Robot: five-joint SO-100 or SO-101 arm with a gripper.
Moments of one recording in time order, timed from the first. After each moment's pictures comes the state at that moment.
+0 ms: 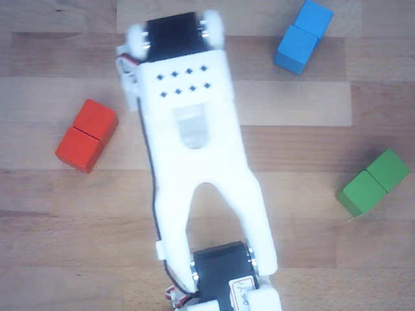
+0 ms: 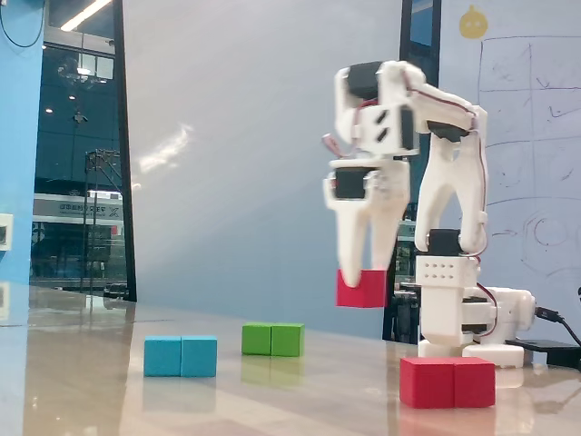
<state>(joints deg) -18.4 99.8 96.9 97.2 -0.2</state>
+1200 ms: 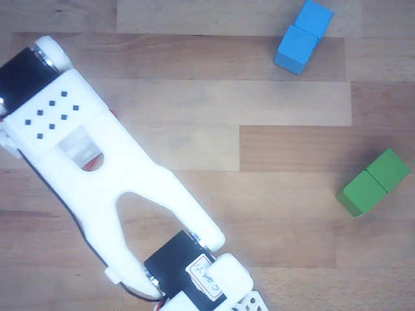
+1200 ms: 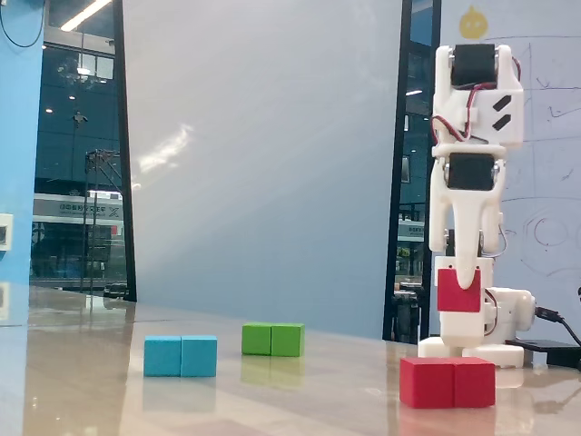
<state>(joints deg) -43.6 91.3 87.4 94.0 -0.2</state>
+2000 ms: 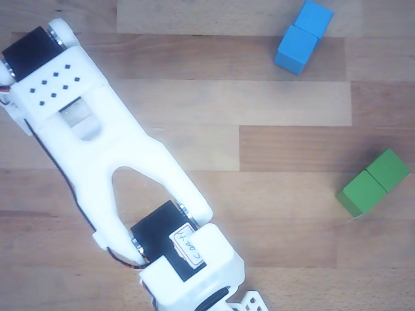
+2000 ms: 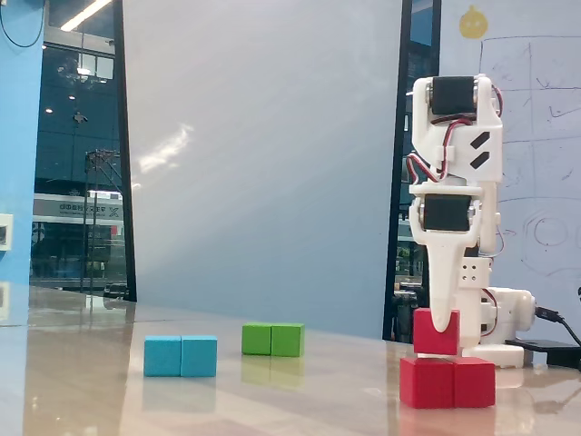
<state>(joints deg) -39.6 82.4 87.4 89.3 -0.2</state>
